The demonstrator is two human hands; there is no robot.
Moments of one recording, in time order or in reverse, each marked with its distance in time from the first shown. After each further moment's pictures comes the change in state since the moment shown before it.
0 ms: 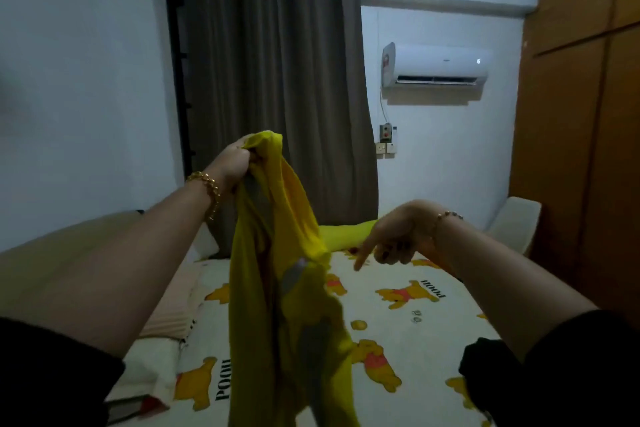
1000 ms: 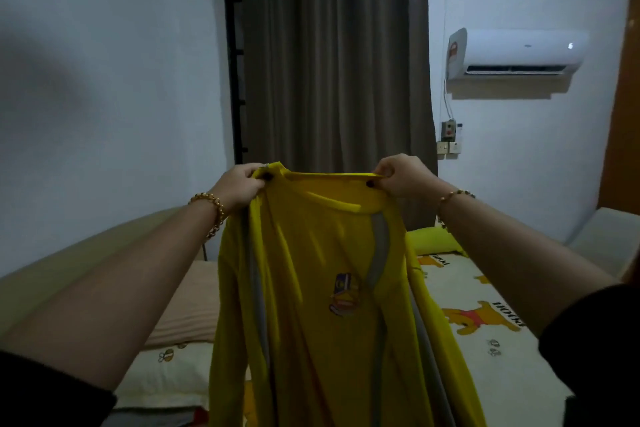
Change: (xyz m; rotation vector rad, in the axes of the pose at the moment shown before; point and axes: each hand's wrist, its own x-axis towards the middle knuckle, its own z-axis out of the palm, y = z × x) left_hand 0.074 -0.105 -0.124 0.472 0.111 -0.009; right_hand 0.139 -0.132 -0.069 -0.109 1.000 -0.475
